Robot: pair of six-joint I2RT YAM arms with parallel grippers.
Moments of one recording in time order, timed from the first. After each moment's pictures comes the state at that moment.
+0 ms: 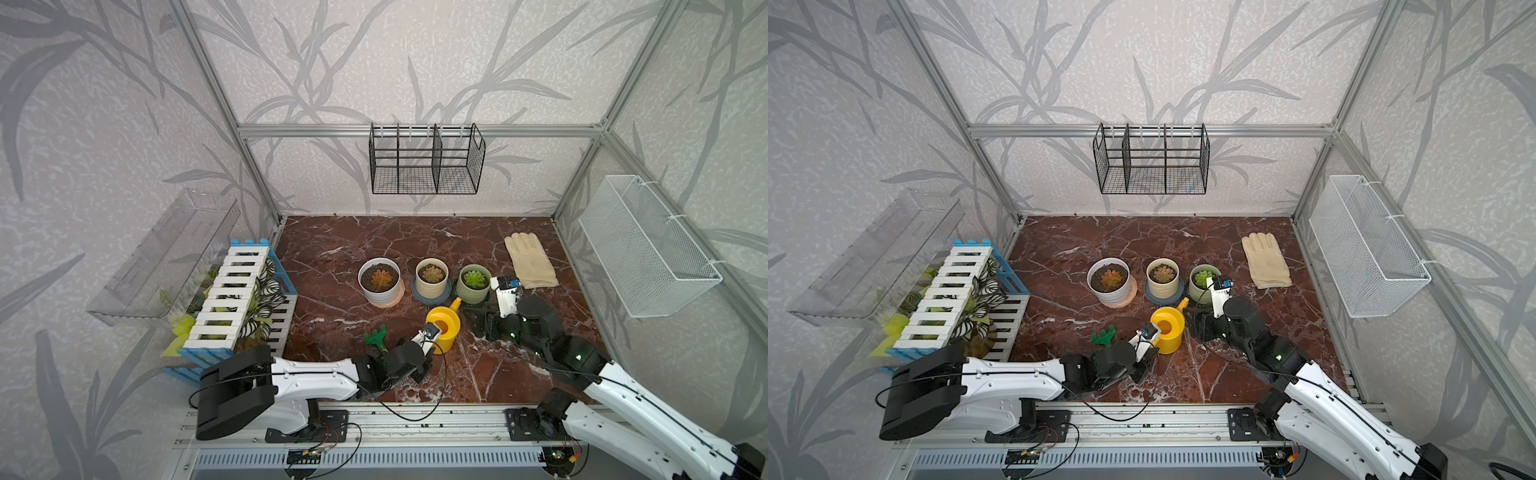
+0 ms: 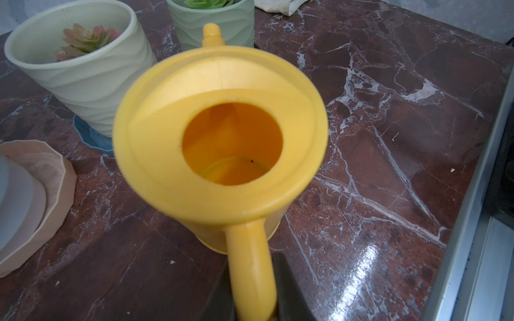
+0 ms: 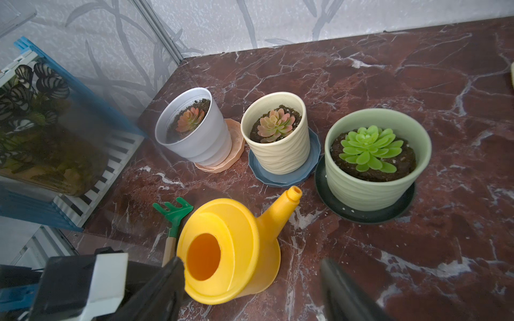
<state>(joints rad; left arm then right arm) -1.22 1.30 0.51 0.16 -0.32 -0.25 0.69 0.72 0.64 -0.40 0.06 0.46</state>
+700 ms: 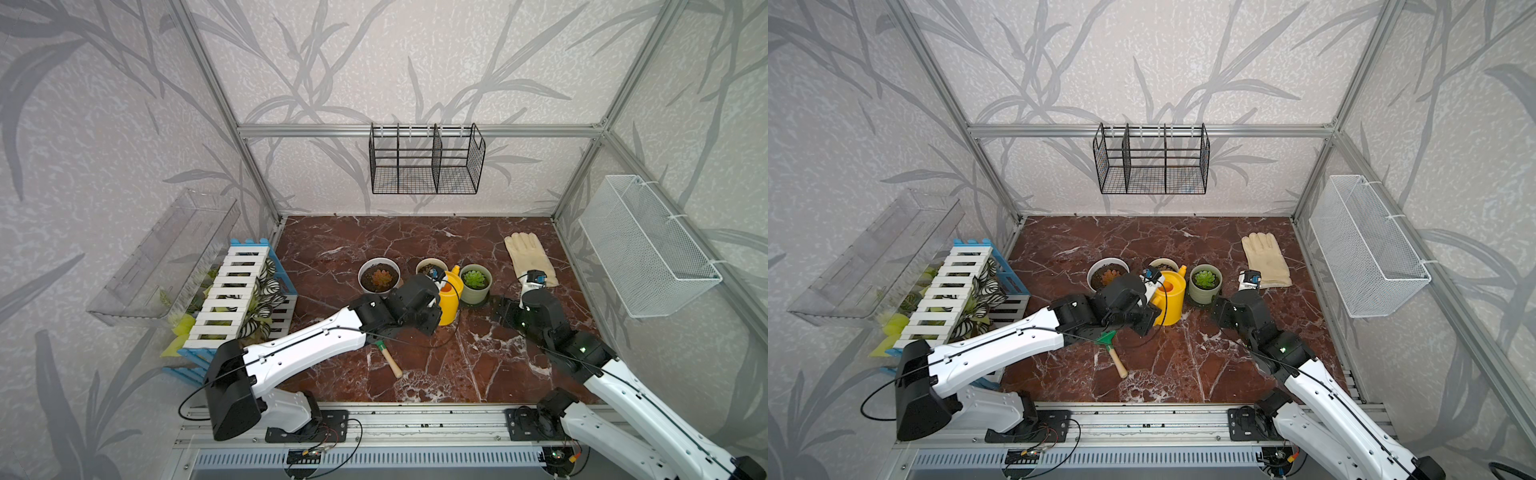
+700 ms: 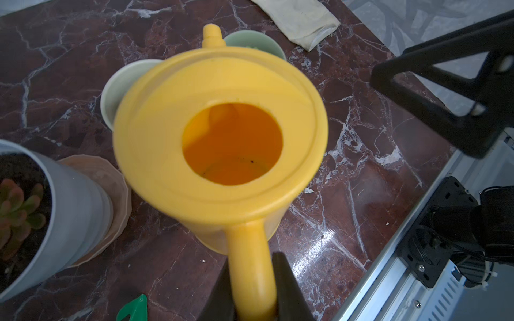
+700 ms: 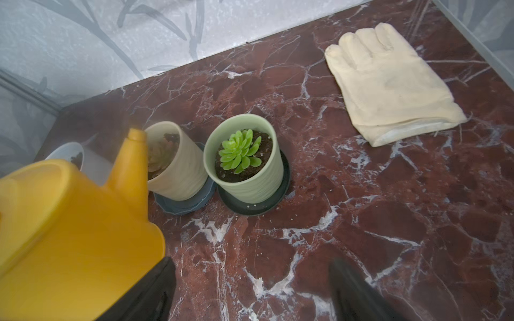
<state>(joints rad) -1.00 1.43 1.25 -0.62 -0.08 -0.30 0.53 0.75 0.68 -0.57 0.31 0.62</state>
